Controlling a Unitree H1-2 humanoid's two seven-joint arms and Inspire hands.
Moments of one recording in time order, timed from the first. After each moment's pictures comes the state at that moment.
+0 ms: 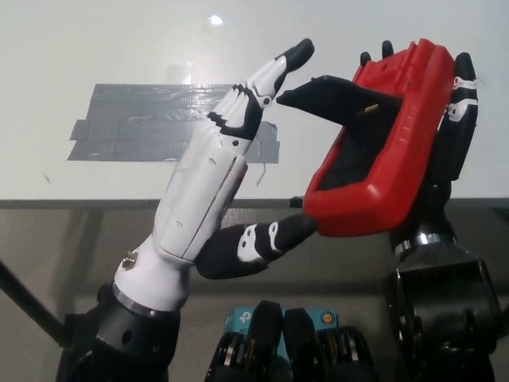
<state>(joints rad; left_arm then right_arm) -0.43 -0.01 -0.23 -0.68 0.49 0.10 -0.23 -0.45 0.25 0.02 -0.50 1.21 0.16 -0.74</state>
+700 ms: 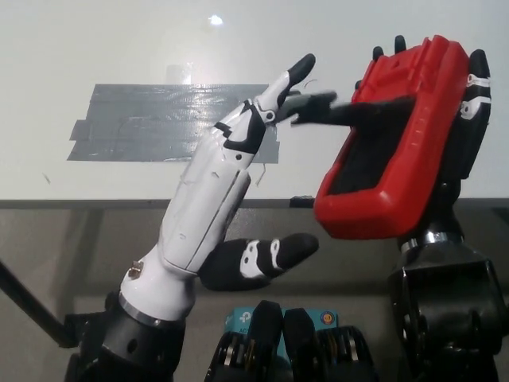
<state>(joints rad) -0.40 -0.02 -0.24 -0.66 0.47 0.03 -0.21 -0.46 0.25 0.01 -0.51 1.19 0.16 -0.74</state>
